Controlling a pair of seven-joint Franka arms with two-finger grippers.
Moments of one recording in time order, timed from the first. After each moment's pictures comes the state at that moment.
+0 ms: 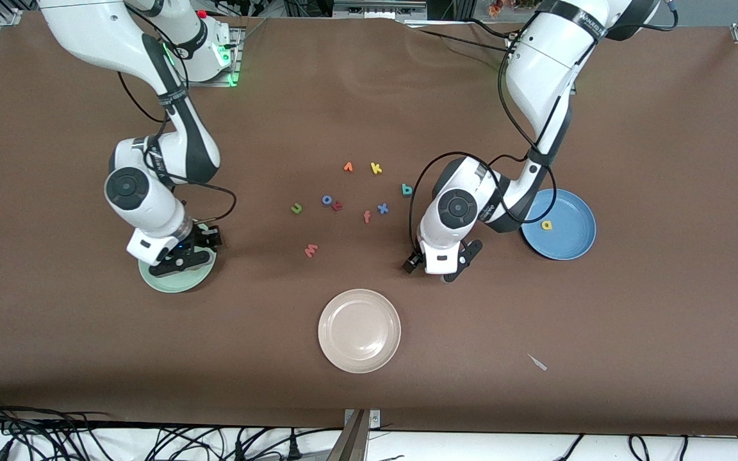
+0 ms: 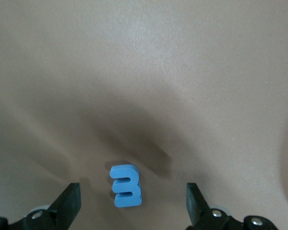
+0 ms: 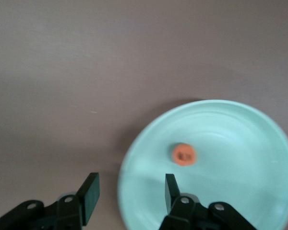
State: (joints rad) left arm -0.47 0.81 -0.10 -1.53 -0.04 2.34 -1.38; right arm 0.35 0.46 -0.12 -1.96 0.00 2.45 -0.02
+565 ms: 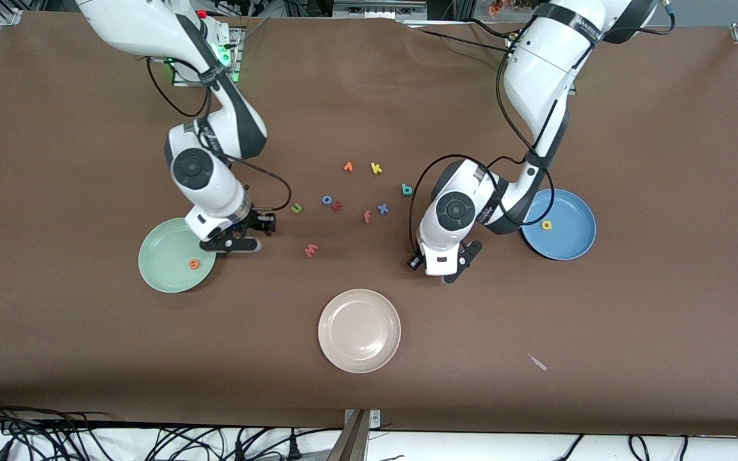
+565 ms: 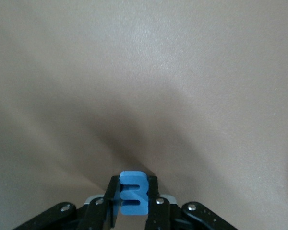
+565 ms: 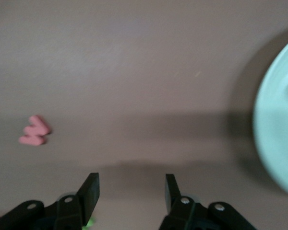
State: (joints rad) left arm -0.47 0.82 -0.10 -1.52 -0.01 2.34 -1.39; right arm 0.40 0.45 0.05 -1.99 0.00 2.45 0.50
